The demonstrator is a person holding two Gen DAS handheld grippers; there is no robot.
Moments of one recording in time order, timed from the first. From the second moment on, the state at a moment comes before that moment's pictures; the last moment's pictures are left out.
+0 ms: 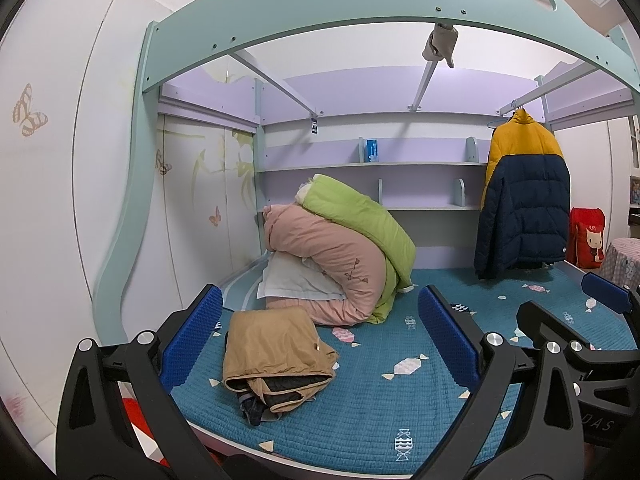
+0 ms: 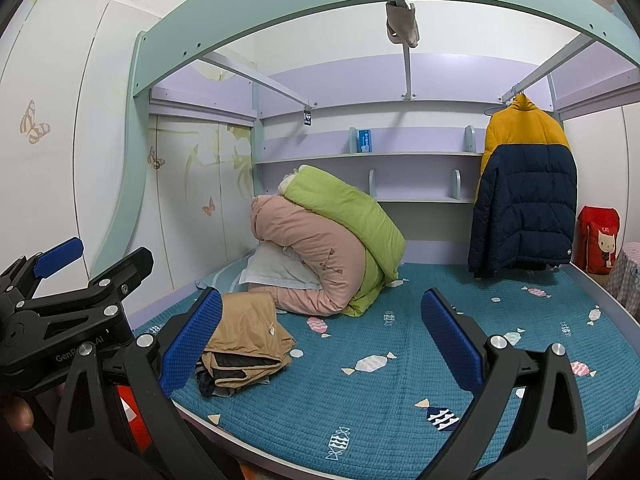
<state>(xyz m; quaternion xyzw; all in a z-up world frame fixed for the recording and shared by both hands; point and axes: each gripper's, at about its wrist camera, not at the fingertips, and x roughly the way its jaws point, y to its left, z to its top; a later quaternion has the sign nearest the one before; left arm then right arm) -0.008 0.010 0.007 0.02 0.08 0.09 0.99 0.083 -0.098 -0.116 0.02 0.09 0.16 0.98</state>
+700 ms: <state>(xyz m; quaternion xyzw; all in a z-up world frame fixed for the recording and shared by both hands) -0.005 0.011 -0.001 0.02 0.09 0.09 0.99 0.095 -0.103 -0.124 0.02 0.10 0.17 0.98</state>
